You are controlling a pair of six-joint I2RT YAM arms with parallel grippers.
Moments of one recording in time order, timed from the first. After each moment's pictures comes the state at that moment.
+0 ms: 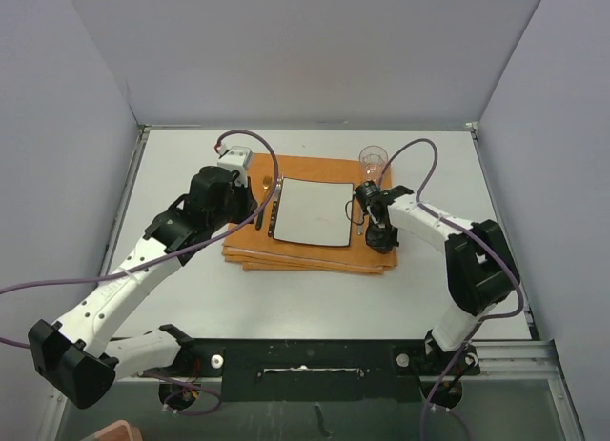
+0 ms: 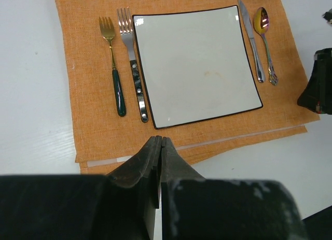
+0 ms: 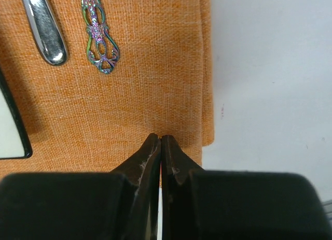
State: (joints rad) left arm -0.59 1.14 1.09 -0.49 -0.13 -0.30; right arm 0.47 1.67 1.13 -0.87 0.32 0.63
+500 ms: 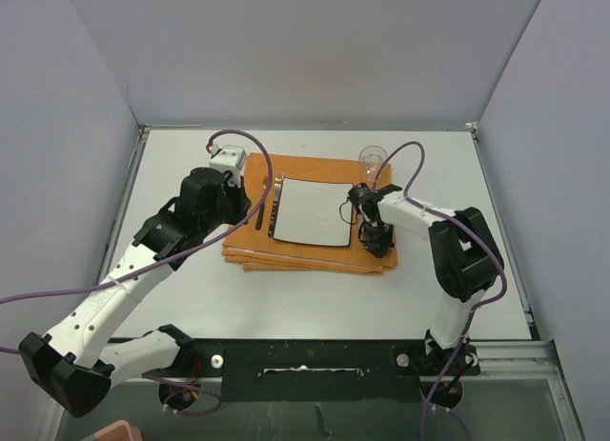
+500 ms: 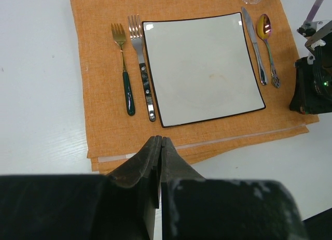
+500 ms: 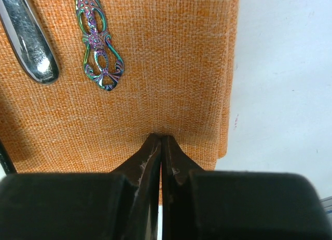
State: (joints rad) left arm -0.59 1.08 1.10 -0.53 -0.15 -0.29; right arm 0.48 1.81 1.17 -0.87 0.30 0.64
